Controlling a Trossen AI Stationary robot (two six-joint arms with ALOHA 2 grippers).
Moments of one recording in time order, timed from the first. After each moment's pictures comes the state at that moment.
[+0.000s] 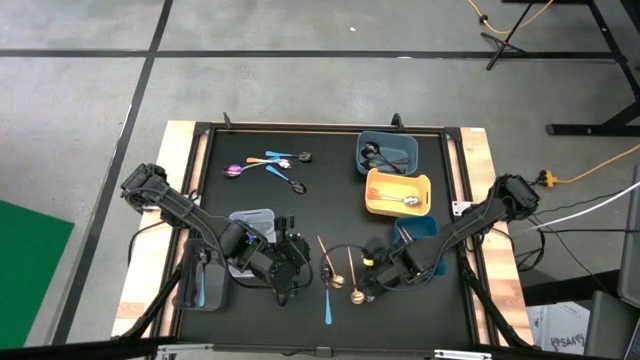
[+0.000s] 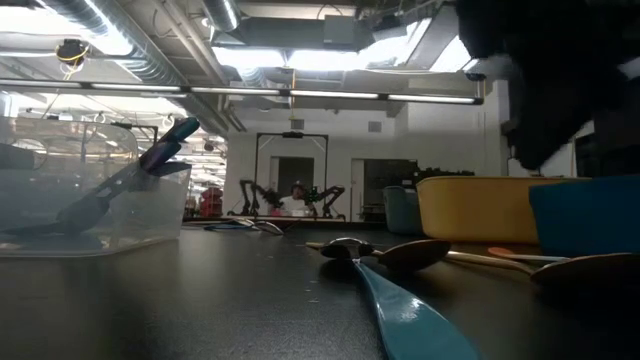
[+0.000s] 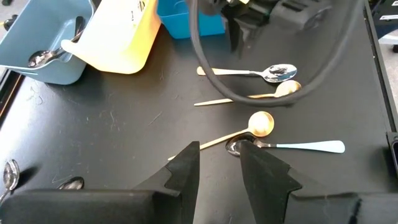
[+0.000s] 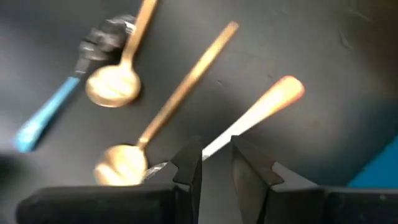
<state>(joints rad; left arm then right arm) -0.50 1.69 1.56 -0.83 -0.52 -0.42 0.56 1.70 1.19 -0.78 0.24 1.28</state>
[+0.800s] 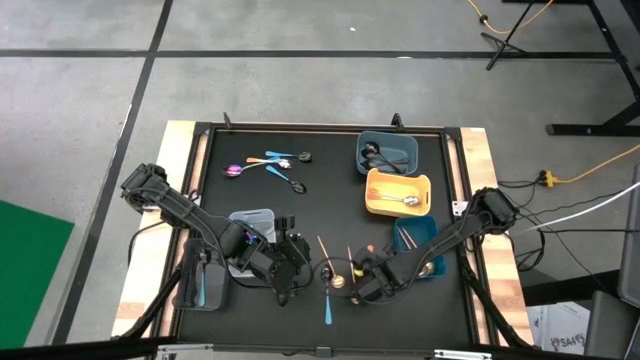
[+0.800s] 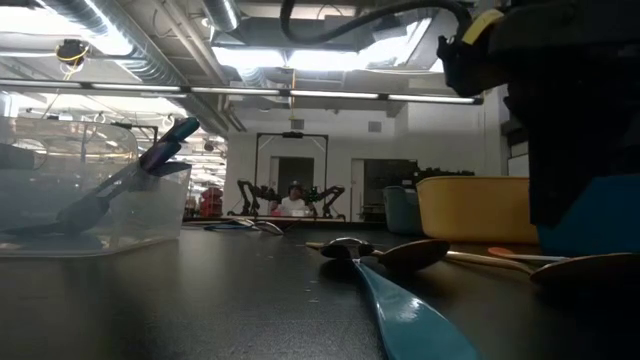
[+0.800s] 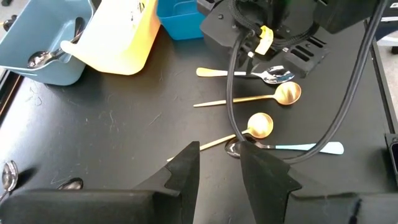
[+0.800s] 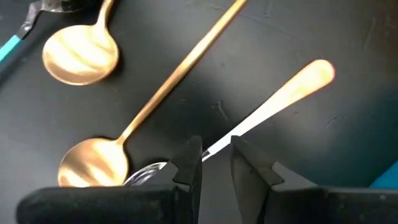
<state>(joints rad) -0.50 1.69 1.56 -0.82 -0.52 -0.42 0.56 1.90 1.32 -0.88 0.19 1.24</state>
